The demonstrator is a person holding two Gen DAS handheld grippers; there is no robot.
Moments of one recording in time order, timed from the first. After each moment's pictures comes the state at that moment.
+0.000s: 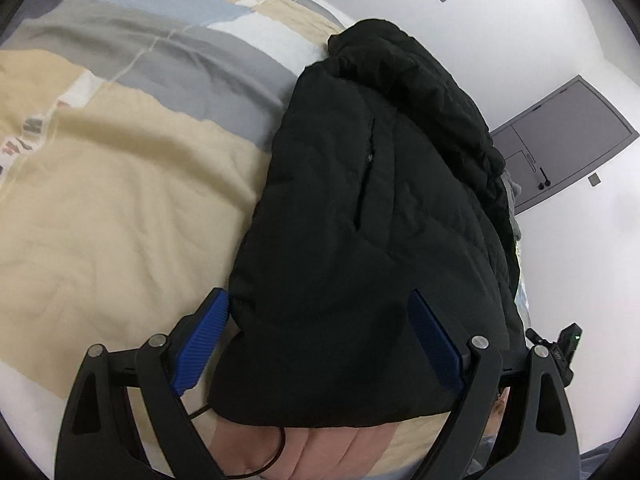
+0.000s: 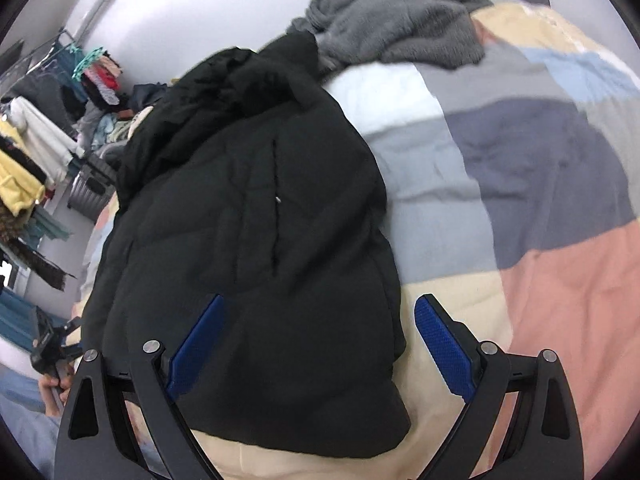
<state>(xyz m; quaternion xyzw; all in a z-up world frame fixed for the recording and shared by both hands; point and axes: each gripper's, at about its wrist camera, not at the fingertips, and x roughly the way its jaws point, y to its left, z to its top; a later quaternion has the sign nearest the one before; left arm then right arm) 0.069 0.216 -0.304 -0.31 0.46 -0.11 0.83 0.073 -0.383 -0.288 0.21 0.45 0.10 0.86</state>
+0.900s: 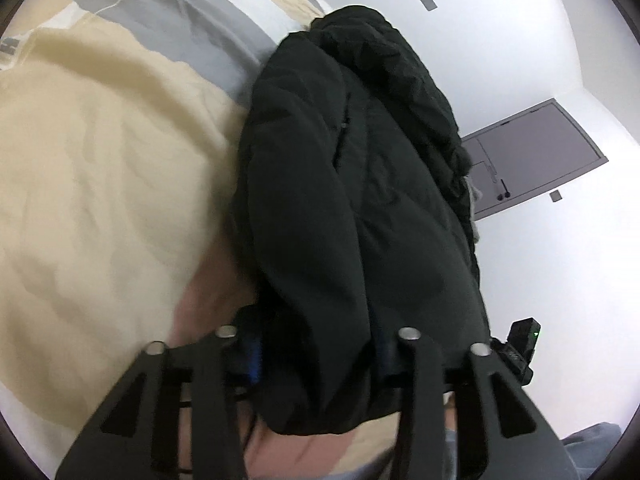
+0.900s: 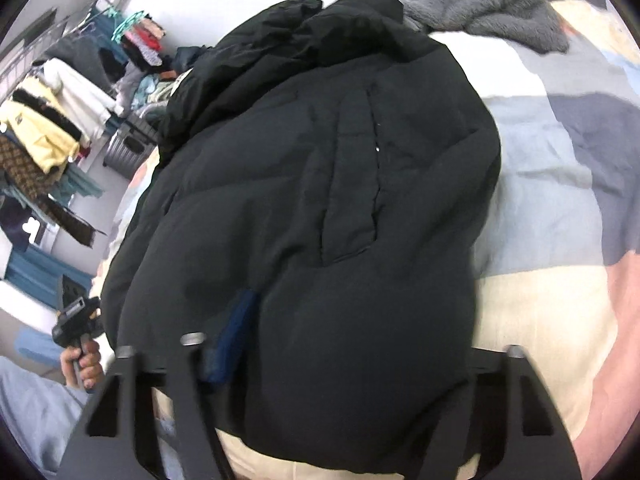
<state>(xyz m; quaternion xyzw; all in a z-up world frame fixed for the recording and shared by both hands) 0.061 0.206 -0.323 -0.38 0.44 -0.17 0.80 0.082 -0.324 -0.294 0.17 0.47 0.20 0.85</state>
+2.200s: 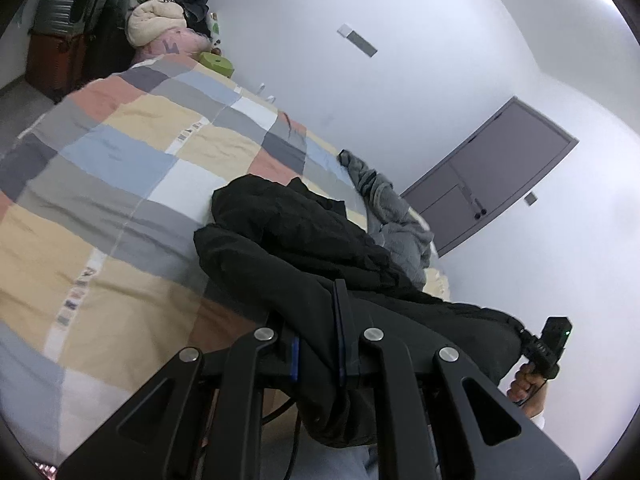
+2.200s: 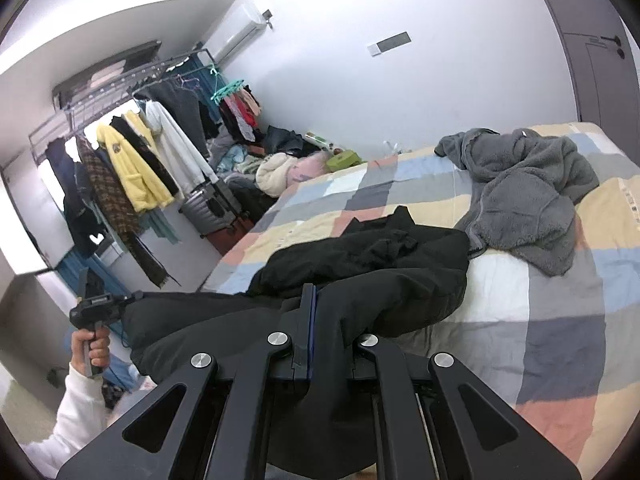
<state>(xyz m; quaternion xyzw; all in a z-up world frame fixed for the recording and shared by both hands) 0.017 0.241 -0.040 -0.29 0.36 -0.15 0.87 0.029 -0.363 -0.023 0.16 0.29 0.29 0.90</state>
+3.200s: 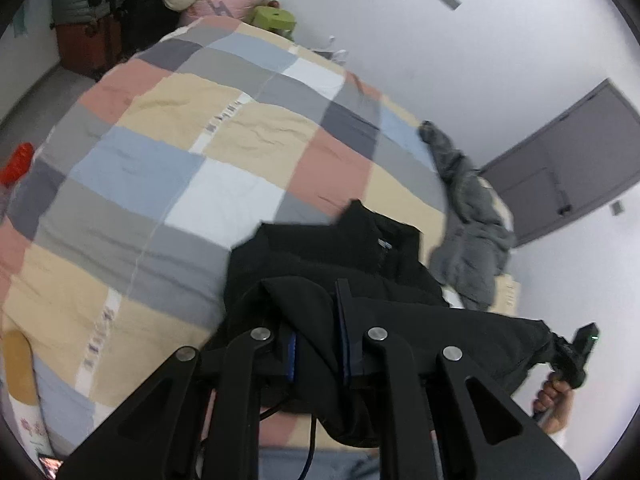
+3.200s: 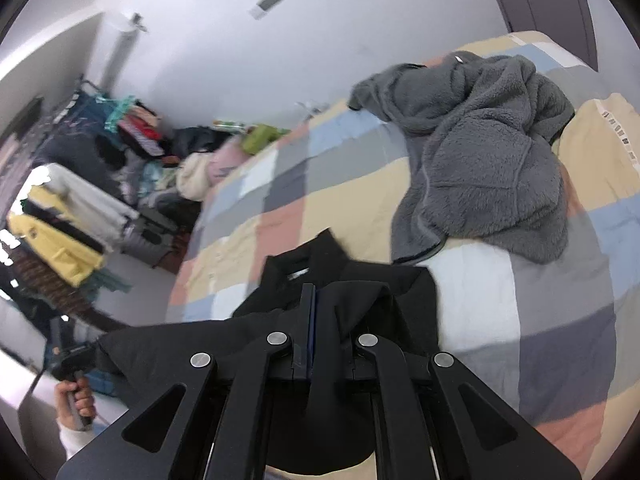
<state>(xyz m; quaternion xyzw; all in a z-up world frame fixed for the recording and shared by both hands) 0.239 0.209 -0.032 -0.24 0.50 -0.02 0.83 0.277 -0.389 -0.070 0.26 0.42 0.16 0.85</state>
